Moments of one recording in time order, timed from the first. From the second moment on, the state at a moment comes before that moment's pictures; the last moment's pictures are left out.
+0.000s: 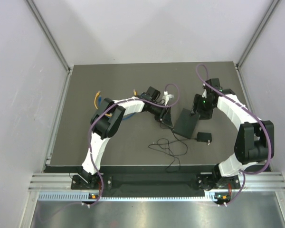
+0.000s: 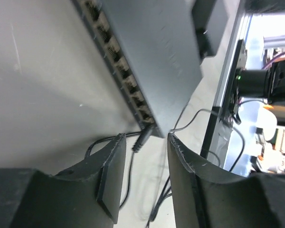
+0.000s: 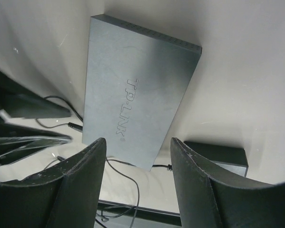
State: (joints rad) left arm -0.64 2.25 1.56 -0.23 0.95 -0.26; right arm 0.13 1.56 1.14 -0.77 -0.16 0.39
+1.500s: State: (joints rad) left arm -0.68 2.26 1.29 0.26 1.04 -0.53; right arm 0.30 1.67 1.23 -0.84 -0.12 0.42
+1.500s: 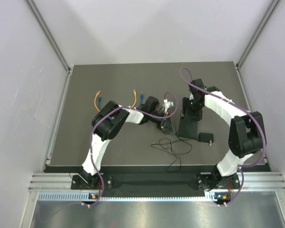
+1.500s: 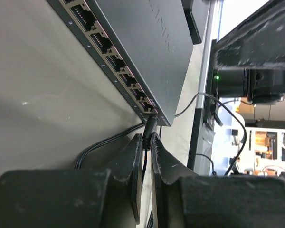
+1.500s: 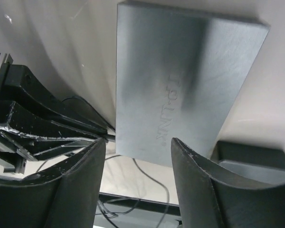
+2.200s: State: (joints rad) left arm -0.70 2.26 1.24 0.41 0.99 -0.70; right arm 0.46 1.75 1.20 -0.80 -0.01 0.62
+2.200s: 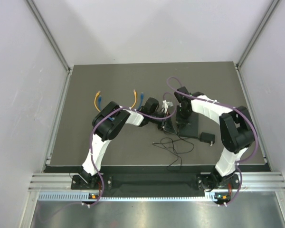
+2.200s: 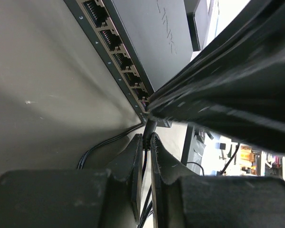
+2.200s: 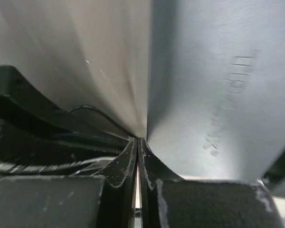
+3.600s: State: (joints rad) left arm -0.54 2.25 1.40 0.03 0.96 -0.59; right arm 0.49 1.64 1.23 -0.82 0.12 0.44
